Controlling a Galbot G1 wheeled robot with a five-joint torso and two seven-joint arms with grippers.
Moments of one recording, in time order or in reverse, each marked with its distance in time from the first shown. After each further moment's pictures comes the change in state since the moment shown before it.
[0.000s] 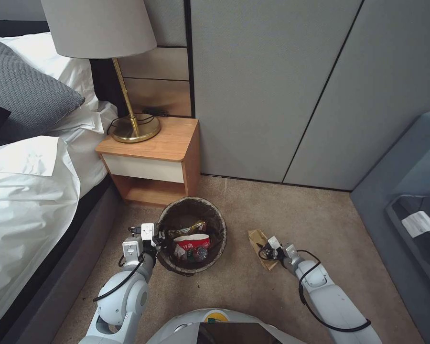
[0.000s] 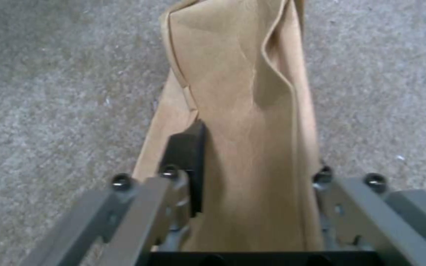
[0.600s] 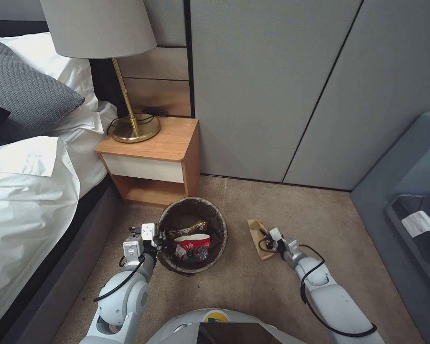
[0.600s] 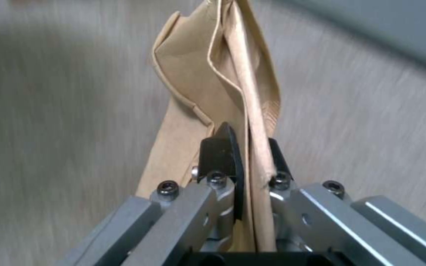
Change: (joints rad) left arm 0.002 -0.003 0.002 0.000 0.002 -0.001 -0.001; right arm -0.060 0.000 0.029 0.196 0.098 0.086 0.109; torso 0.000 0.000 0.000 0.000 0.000
